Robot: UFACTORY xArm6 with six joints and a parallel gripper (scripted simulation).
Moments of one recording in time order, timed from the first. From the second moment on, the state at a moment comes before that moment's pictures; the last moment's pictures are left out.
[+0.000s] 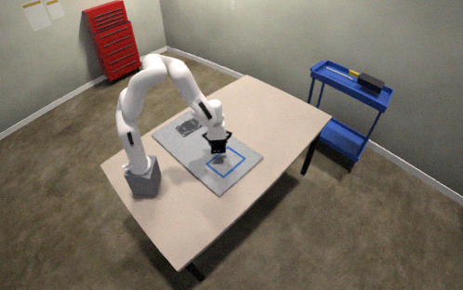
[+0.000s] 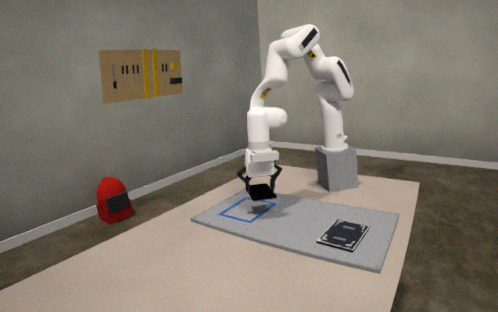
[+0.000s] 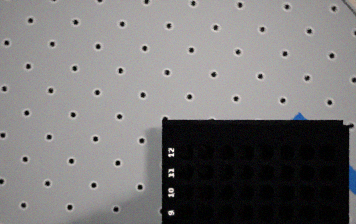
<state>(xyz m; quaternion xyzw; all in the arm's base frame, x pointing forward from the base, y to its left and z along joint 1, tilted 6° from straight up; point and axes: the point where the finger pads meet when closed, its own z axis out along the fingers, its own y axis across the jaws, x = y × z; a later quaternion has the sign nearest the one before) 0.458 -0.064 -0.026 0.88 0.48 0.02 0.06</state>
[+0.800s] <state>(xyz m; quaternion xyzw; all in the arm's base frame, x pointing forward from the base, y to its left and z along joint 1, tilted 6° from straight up) 0.452 0.005 -0.029 0.66 0.75 0.00 0.06</state>
